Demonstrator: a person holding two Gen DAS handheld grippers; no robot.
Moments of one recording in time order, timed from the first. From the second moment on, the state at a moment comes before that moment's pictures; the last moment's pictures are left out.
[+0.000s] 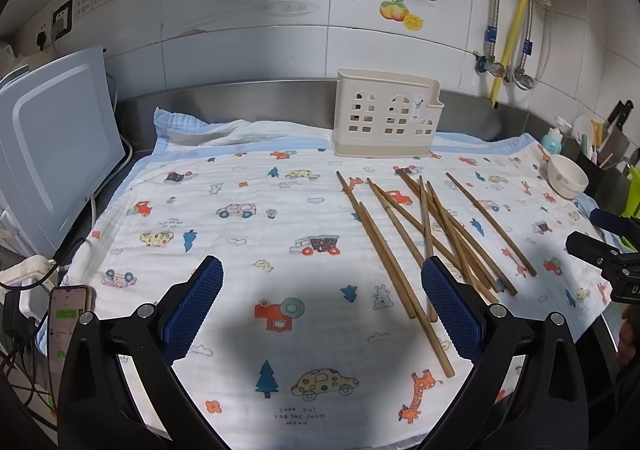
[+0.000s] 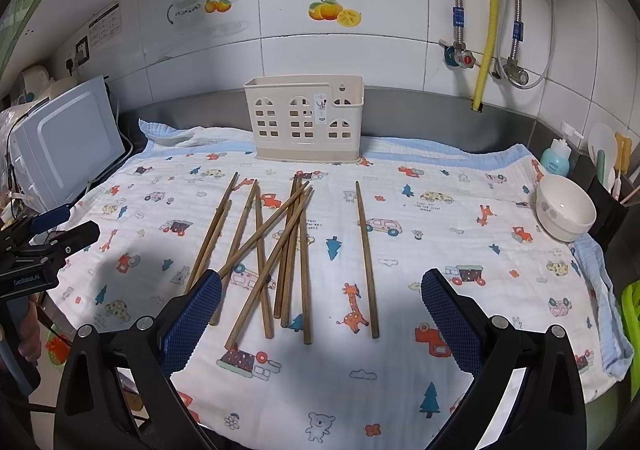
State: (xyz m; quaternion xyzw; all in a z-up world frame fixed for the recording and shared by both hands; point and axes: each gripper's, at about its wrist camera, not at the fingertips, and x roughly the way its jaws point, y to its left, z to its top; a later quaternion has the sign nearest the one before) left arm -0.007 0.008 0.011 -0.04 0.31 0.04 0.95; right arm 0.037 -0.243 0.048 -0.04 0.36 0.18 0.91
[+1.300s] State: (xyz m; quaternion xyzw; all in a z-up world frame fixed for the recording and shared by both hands) left arm -0.005 0.002 0.010 -0.05 0.30 0.04 0.95; right arm 0.041 -0.246 0.044 -0.04 0.36 0.17 0.92
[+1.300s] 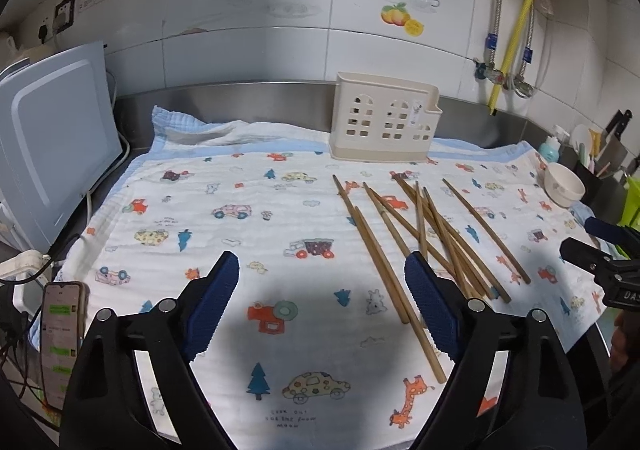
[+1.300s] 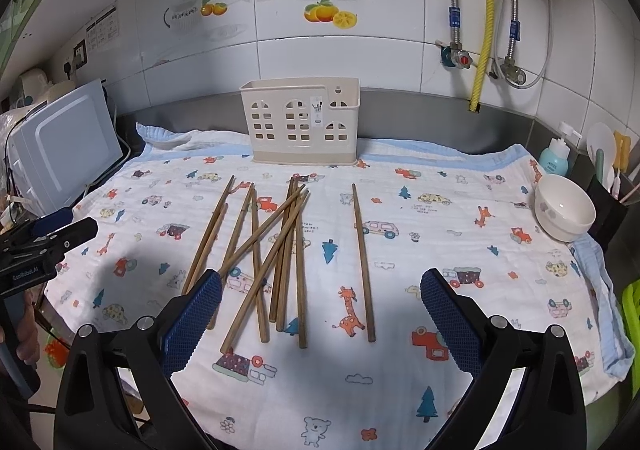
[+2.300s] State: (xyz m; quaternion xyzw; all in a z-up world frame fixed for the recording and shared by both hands) left arm 0.045 -0.042 -0.076 -0.08 0.44 -0.02 0.90; right arm 0.061 -0.262 0.008 -0.01 0.40 0.18 0.90
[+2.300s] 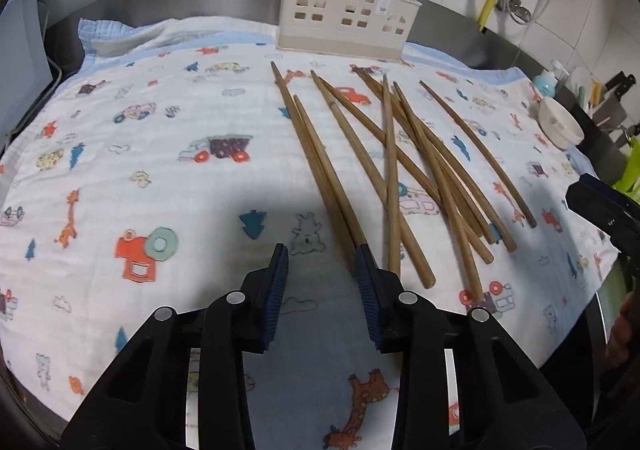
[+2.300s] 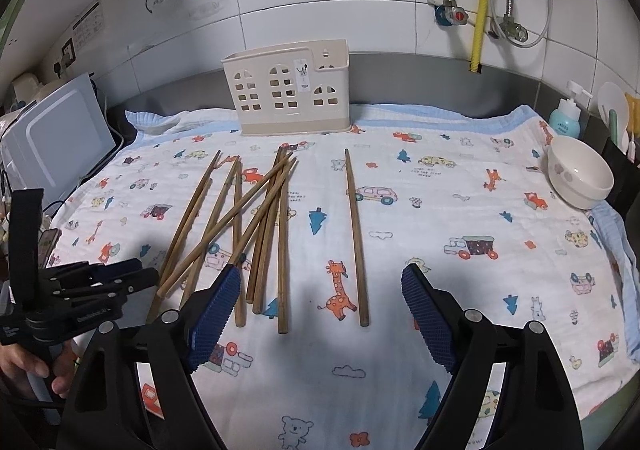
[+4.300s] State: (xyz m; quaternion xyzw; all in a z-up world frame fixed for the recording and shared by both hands) left arm 0.082 -0.017 -0.077 -0.10 0.41 -0.03 0.90; right arm 0.088 -0.271 -0.046 -0.04 0.44 0.14 0.88
